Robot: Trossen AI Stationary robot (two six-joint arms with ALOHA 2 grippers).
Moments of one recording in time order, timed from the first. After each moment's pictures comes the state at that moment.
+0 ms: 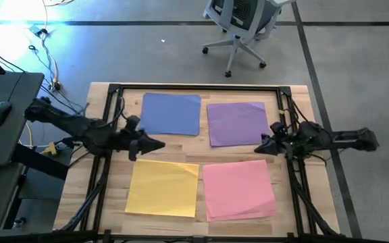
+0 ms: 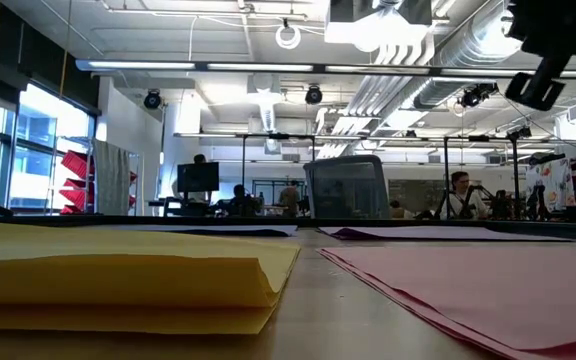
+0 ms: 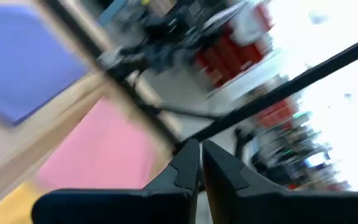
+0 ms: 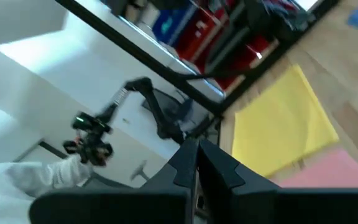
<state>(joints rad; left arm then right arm) -0.39 0.92 0.84 0.01 -0.40 -0.96 -0.01 0.25 0.15 0.19 -0.32 0.95</state>
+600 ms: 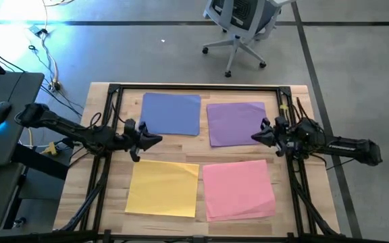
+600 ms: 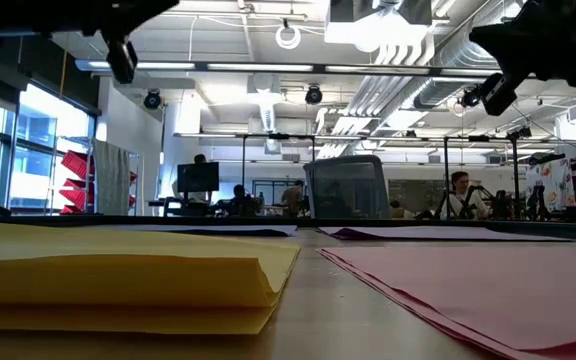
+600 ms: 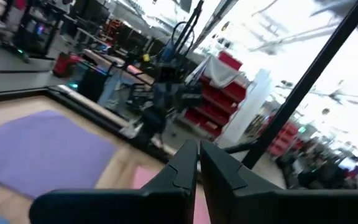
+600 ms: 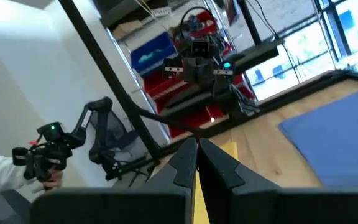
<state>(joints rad) -0.27 0.78 0.23 0.70 -0.38 -0.47 -0.21 0.25 0.09 0.28 -0.34 0.54</state>
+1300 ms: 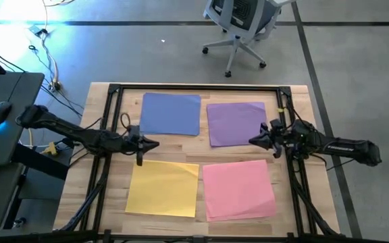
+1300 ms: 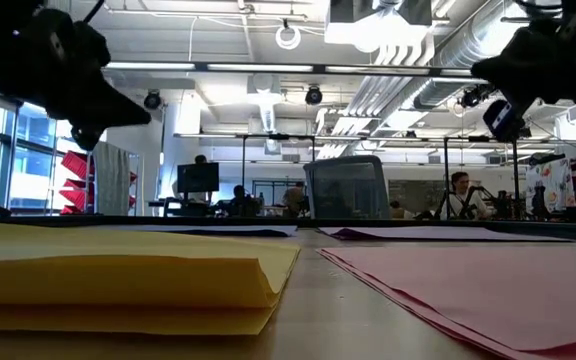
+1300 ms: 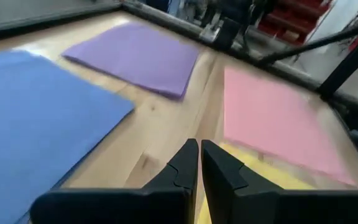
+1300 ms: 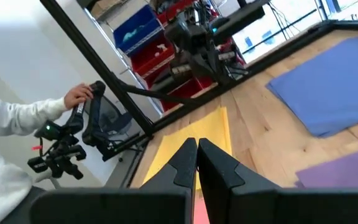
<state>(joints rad) -0.27 0.62 0.10 0.27 -0.43 -0.46 -0.21 0.22 0.02 0.19 -0.35 0.58</state>
